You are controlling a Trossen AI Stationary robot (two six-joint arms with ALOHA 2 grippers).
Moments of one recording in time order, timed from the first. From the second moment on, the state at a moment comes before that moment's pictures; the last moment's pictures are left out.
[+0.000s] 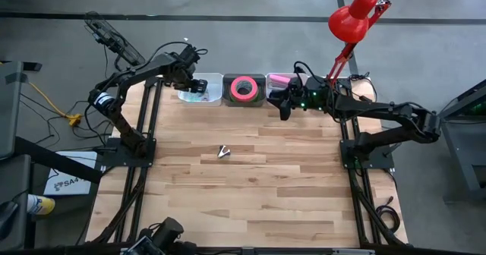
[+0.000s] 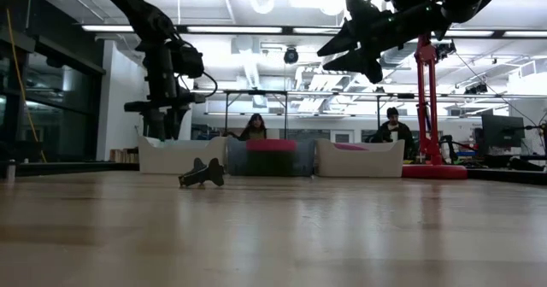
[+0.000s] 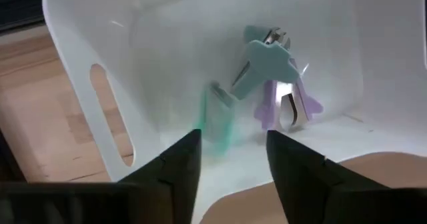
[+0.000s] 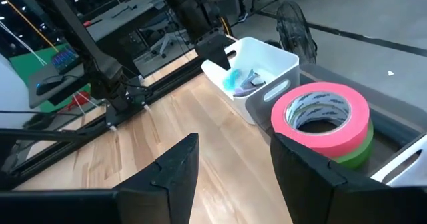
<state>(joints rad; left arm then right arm) 0.93 1.63 1.20 -0.86 0.02 -0.40 -0.45 1.23 0.72 0.24 -0.15 0.37</state>
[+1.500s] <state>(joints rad) 0.61 1.44 1.28 -0.96 0.13 -0.61 -0.45 1.23 0.72 0.15 -0.24 0.40</state>
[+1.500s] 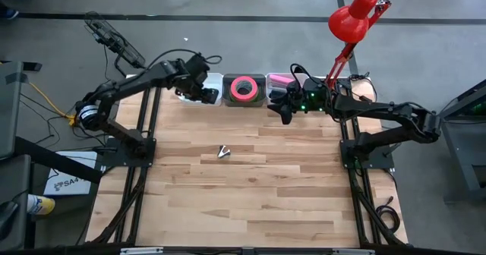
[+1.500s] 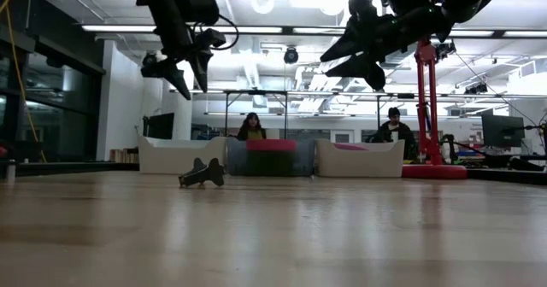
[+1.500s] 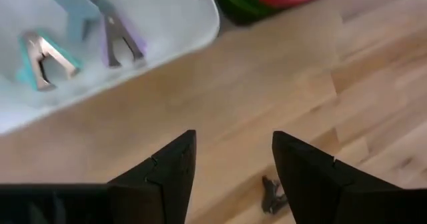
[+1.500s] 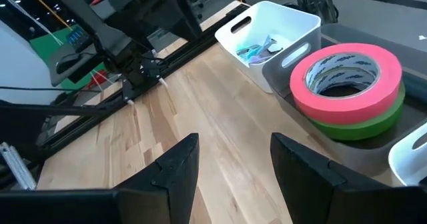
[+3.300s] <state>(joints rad) -0.16 1.54 1.00 -0.68 -0.25 -0.70 -0.45 1.23 0.72 0.02 -0.30 0.36</state>
